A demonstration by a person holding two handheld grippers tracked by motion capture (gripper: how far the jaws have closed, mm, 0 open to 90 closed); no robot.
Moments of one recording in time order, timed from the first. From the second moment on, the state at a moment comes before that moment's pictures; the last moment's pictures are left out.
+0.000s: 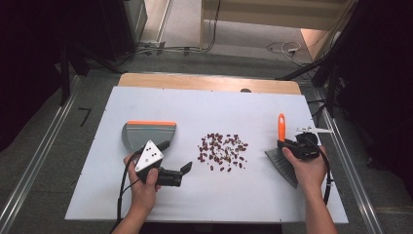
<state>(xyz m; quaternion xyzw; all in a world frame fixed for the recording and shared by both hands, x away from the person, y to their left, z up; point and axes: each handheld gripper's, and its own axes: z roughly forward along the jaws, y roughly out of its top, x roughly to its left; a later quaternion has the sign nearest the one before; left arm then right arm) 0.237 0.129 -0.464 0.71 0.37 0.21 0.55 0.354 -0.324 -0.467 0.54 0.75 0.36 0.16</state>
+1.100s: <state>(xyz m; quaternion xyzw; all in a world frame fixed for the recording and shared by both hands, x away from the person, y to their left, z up) 0.234 0.118 -0.456 0.70 0.34 0.18 0.60 0.304 -0.269 -0.407 0.40 0.67 0.59 0.21</state>
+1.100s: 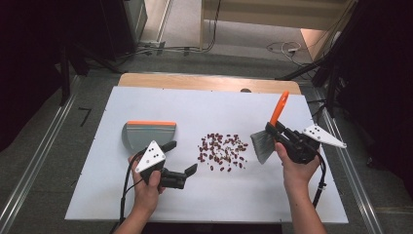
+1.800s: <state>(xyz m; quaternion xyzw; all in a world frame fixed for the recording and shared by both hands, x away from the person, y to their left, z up) 0.226 0.079 -0.444 0.72 0.33 0.15 0.59 0.273 -0.186 -0.400 0.33 0.70 0.61 0.18</state>
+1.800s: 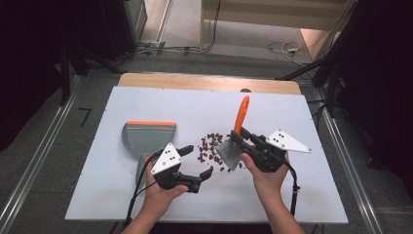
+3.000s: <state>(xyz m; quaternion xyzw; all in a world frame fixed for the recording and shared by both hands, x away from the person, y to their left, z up) 0.229 0.066 -0.447 0.75 0.35 0.13 0.55 0.244 -0.137 -0.399 0.29 0.72 0.61 0.17</state>
